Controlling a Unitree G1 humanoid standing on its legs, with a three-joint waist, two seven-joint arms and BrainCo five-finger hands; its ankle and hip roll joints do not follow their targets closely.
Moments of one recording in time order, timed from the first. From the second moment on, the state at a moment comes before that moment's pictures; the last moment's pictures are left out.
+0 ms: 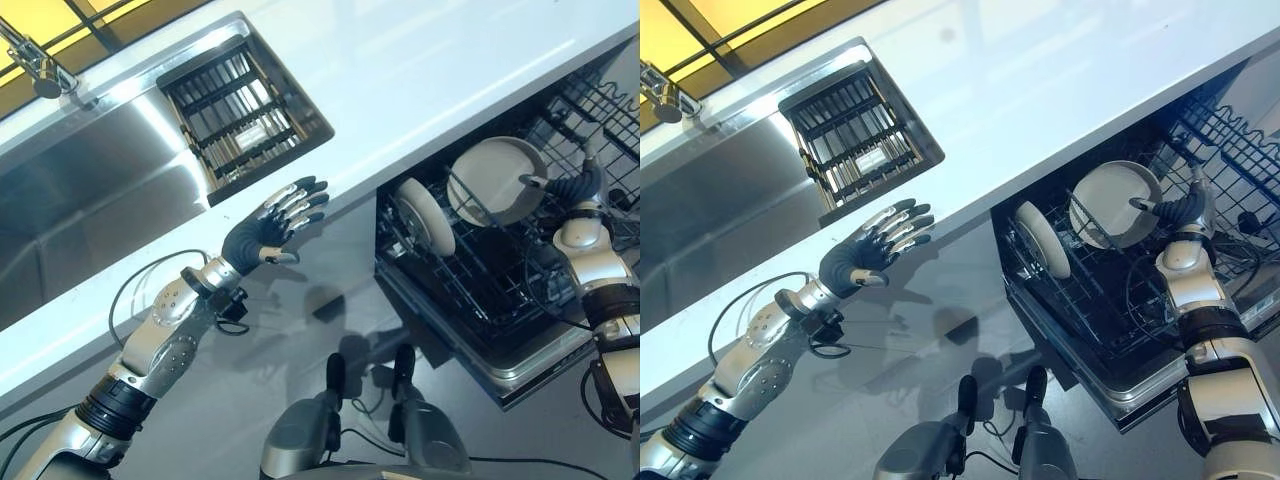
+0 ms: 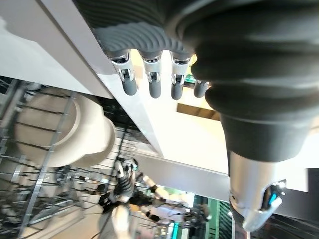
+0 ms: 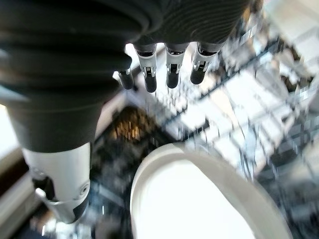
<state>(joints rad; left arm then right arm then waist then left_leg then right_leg) -0.24 0.71 -0.33 -0.18 -0.90 -0.20 -0.37 -0.69 -0.80 0.16 0.76 0.09 0.00 -0.49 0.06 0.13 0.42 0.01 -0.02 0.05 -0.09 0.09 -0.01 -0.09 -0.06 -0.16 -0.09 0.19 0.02</state>
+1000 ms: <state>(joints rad) -0.40 0.64 -0.43 -0.07 -0.90 -0.16 -0.31 -0.79 -0.64 0.03 1.21 0.59 -0.04 -0.35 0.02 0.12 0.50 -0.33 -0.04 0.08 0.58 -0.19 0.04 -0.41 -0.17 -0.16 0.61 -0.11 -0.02</state>
